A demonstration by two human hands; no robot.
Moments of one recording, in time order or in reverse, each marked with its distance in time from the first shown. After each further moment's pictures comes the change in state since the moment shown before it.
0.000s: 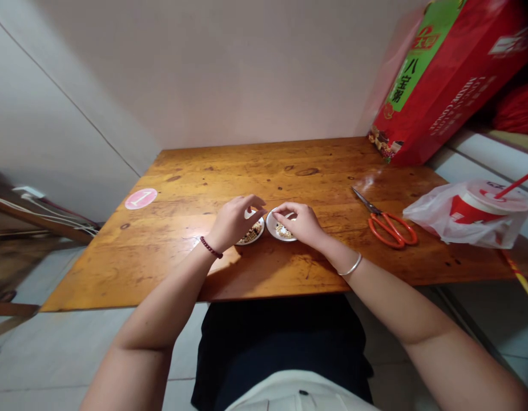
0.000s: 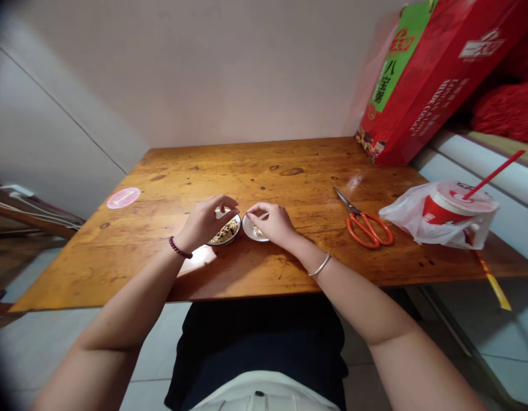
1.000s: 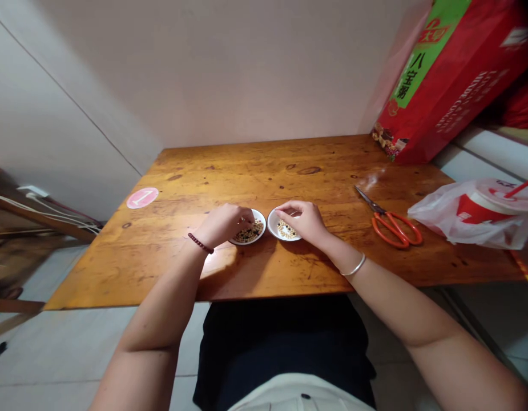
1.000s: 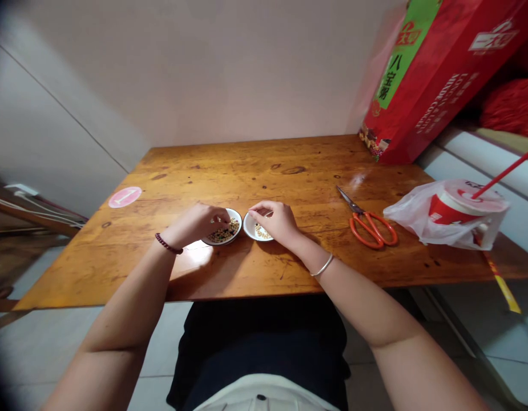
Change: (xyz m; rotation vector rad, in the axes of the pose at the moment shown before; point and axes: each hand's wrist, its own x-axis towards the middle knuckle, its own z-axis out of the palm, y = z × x) left_hand 0.000 -0.012 -0.023 0.307 -0.481 -0.167; right_hand 0.001 0.003 -0.002 0.010 0.049 0.003
